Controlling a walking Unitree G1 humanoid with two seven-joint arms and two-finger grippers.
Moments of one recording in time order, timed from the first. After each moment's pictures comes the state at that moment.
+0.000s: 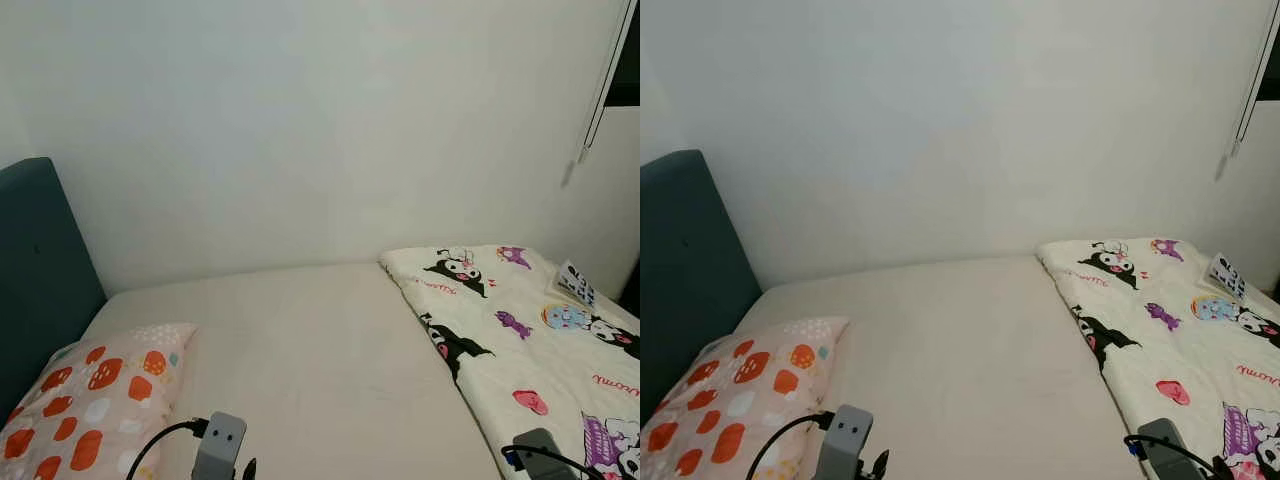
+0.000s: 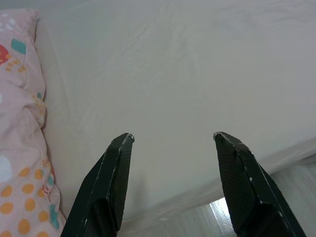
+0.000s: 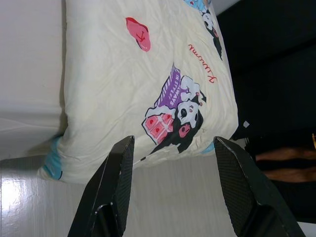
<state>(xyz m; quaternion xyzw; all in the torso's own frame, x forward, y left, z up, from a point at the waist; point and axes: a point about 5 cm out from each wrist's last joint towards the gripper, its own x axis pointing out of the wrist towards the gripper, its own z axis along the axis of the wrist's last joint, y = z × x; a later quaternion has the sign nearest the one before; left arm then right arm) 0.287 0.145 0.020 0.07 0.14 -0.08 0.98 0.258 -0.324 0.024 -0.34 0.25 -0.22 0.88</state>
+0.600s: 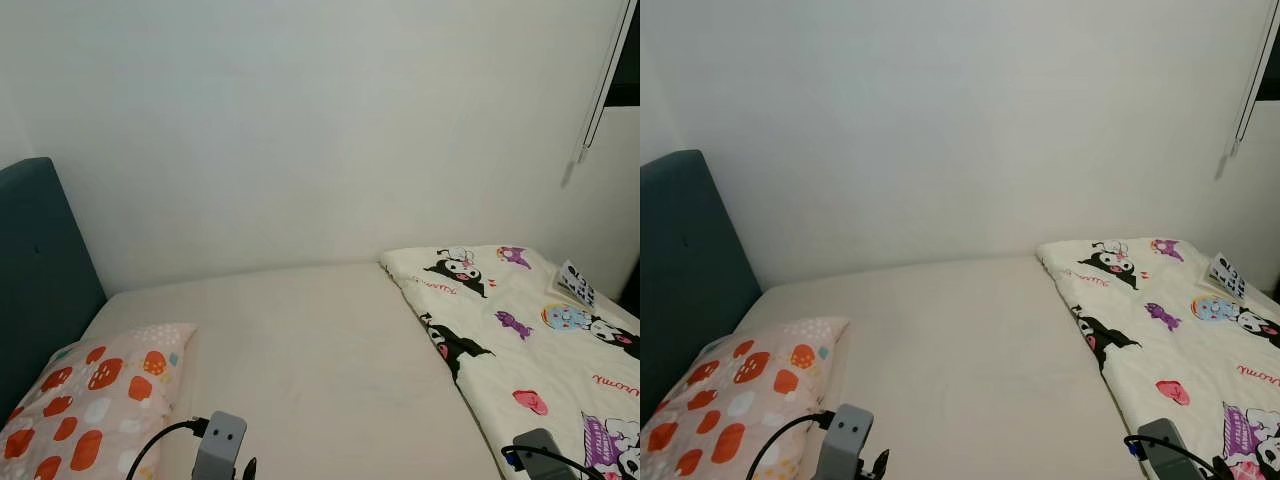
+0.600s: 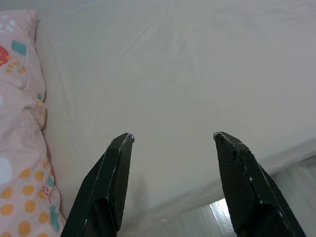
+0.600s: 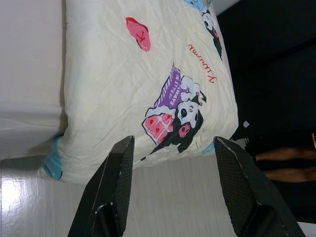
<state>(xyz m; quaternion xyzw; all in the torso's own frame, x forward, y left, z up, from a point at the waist) 0.288 0.145 0.021 0.07 0.14 -0.08 0.98 0.258 -0.323 0.024 -0.34 0.25 -0.21 0.88</state>
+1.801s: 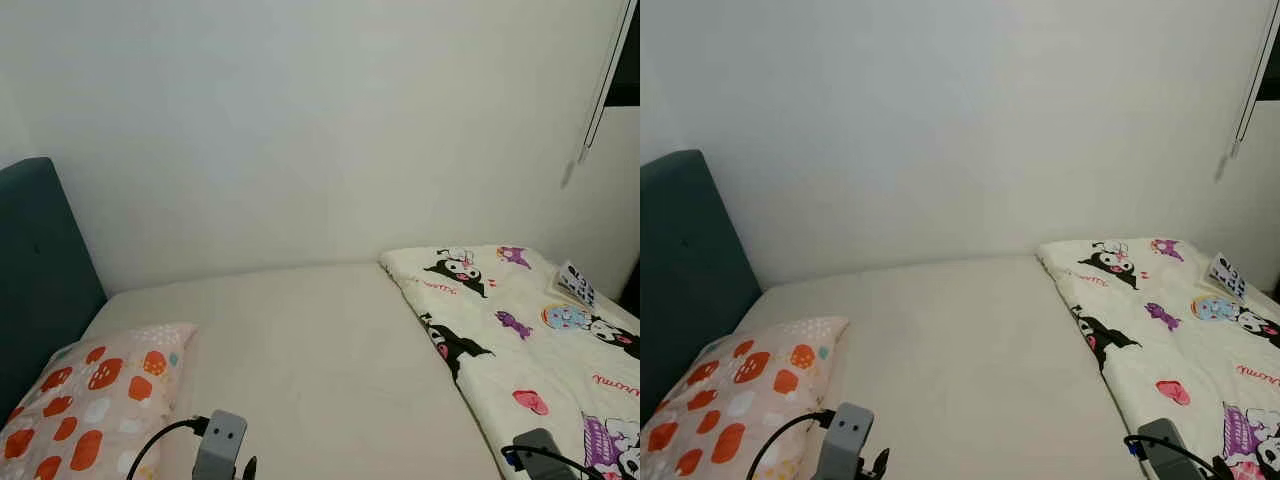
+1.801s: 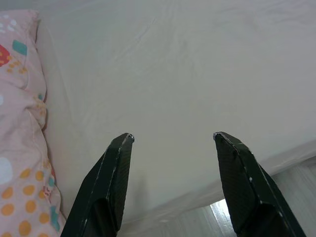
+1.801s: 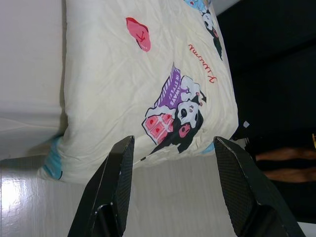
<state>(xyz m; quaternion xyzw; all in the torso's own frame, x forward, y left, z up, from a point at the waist) 0.289 0.145 0.021 0.07 0.14 -0.08 0.98 0.258 -0.323 0.024 -0.34 0.25 -0.21 0.88</state>
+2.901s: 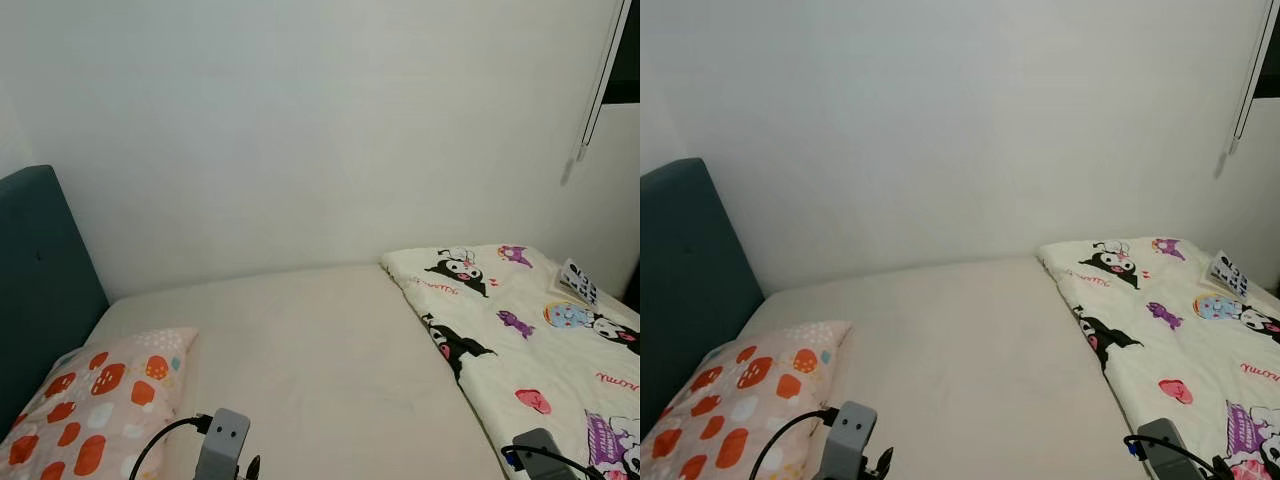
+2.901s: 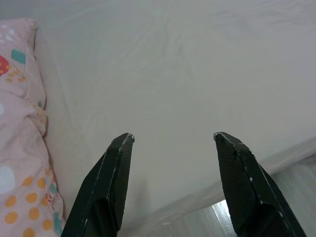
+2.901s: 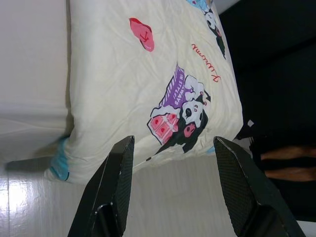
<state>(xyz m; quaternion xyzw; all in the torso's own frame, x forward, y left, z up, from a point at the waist) 0.291 0.142 0.022 0.07 0.14 -0.10 0.98 0.258 -0.322 0.024 -0.34 0.25 -0.22 0.88</state>
